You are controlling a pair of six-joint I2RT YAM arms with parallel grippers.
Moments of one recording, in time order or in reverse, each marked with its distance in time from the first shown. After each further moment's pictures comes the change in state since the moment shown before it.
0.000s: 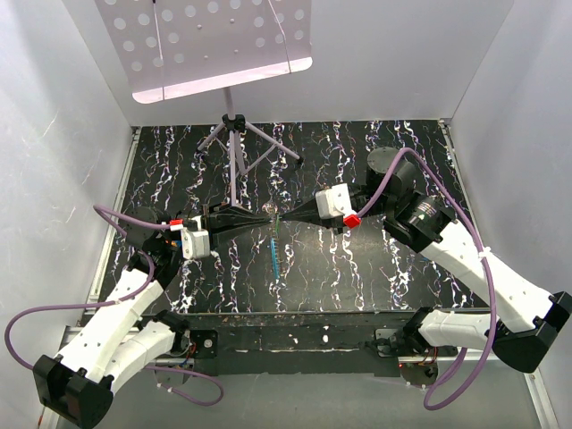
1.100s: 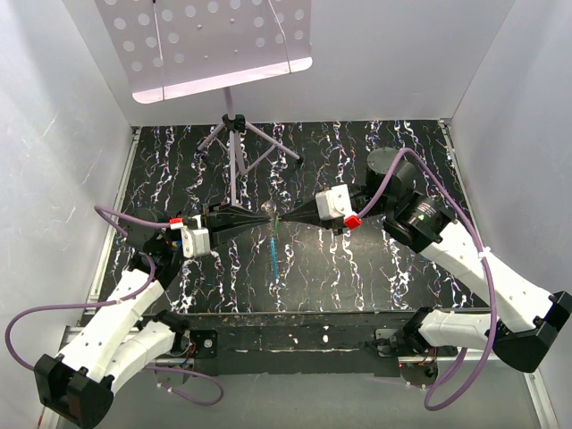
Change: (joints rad) left arm 0.000 0.001 -0.017 0.030 -0.019 -0.029; right arm 0.007 0.000 0.000 0.008 -0.004 0.001
